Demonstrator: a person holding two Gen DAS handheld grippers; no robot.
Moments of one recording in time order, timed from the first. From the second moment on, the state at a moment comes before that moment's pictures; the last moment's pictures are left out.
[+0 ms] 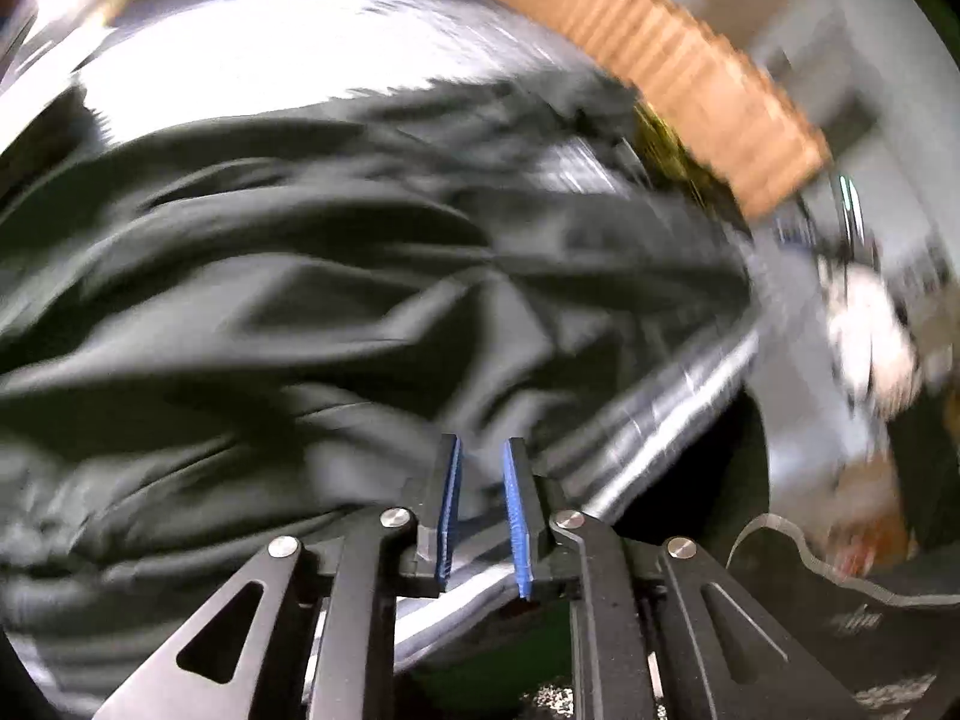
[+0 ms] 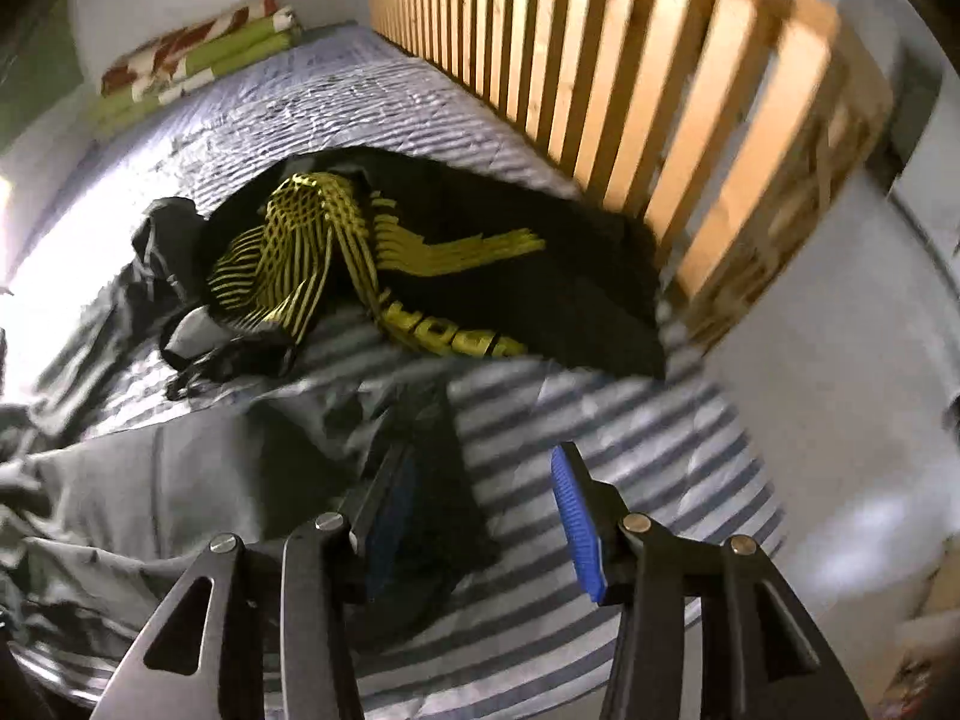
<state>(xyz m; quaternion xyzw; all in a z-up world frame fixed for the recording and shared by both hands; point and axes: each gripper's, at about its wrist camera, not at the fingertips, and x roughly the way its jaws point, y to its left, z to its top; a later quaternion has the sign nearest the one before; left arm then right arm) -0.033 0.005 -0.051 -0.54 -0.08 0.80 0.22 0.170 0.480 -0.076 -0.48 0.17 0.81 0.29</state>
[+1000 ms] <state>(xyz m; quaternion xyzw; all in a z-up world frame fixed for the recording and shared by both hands) 0.000 -0.320 -0.121 -0.51 -0.28 0.80 -0.13 0.062 0.149 -0.099 -0.52 -0.04 0.84 -0.13</state>
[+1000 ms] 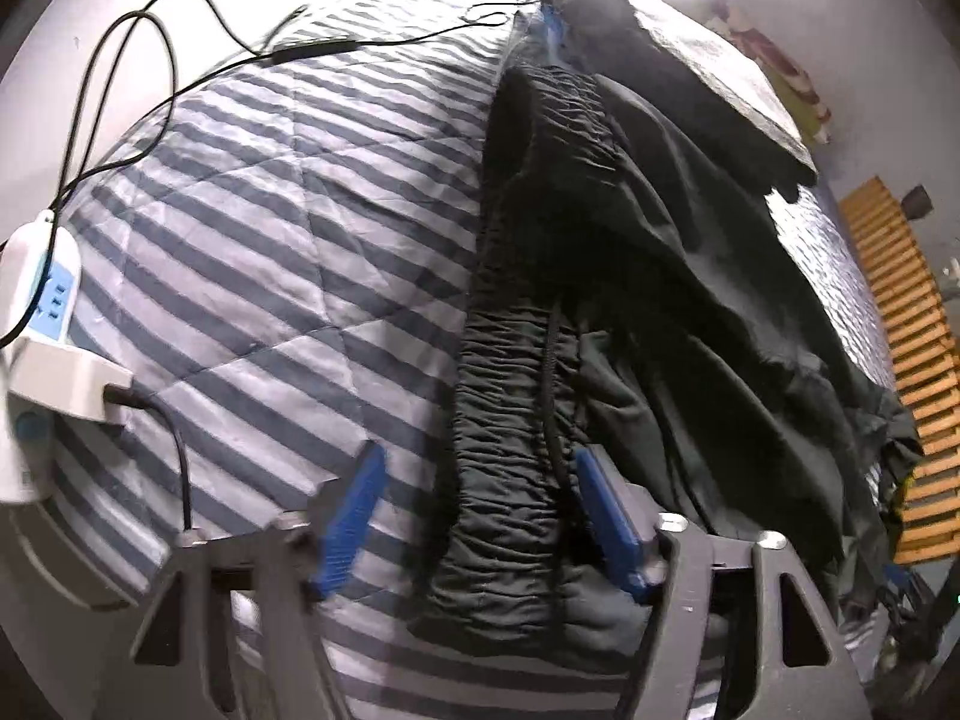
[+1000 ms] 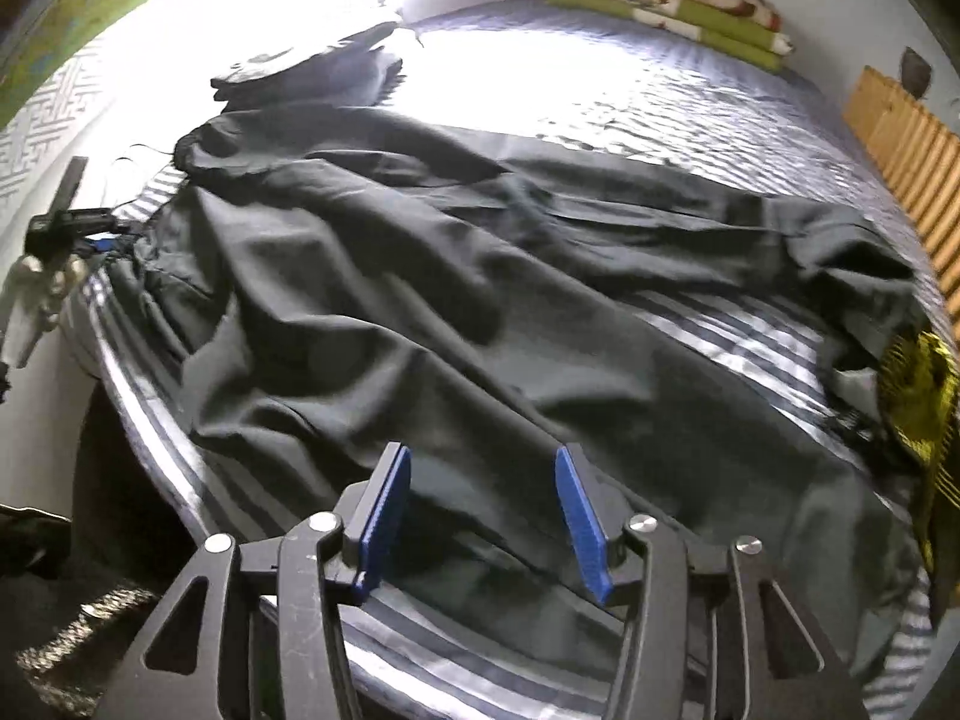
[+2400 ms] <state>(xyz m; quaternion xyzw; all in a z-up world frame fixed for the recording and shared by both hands) 0.018 -0.337 -0.087 -0.48 -0.31 0.82 -0.09 0.037 0.086 -0.114 -0.52 -0.11 0.82 -0.19</state>
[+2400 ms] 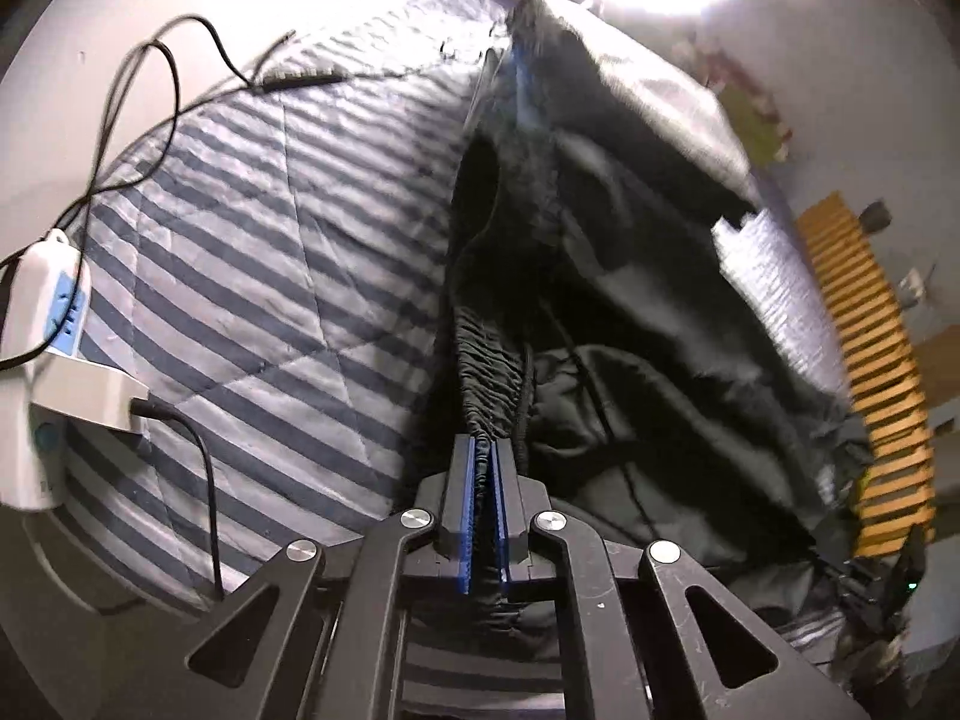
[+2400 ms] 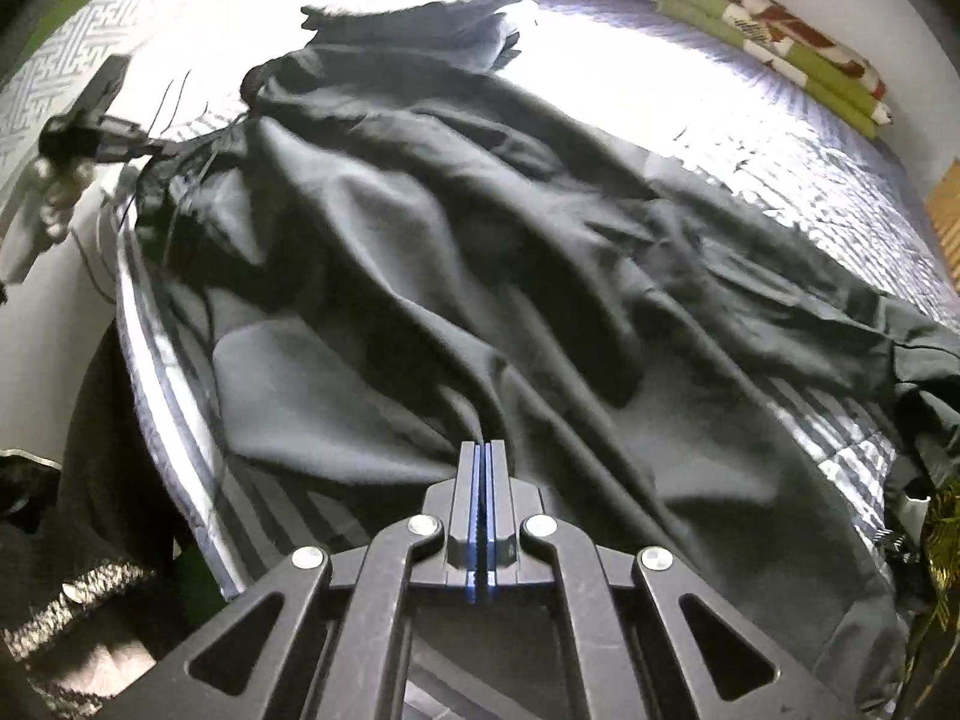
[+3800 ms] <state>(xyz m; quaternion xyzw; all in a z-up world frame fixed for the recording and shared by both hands) 0.081 -0.346 -0.068 -0.46 -0.34 0.81 -0.08 0.081 0.081 -0.086 -0.50 -0.11 0.82 -0.23</state>
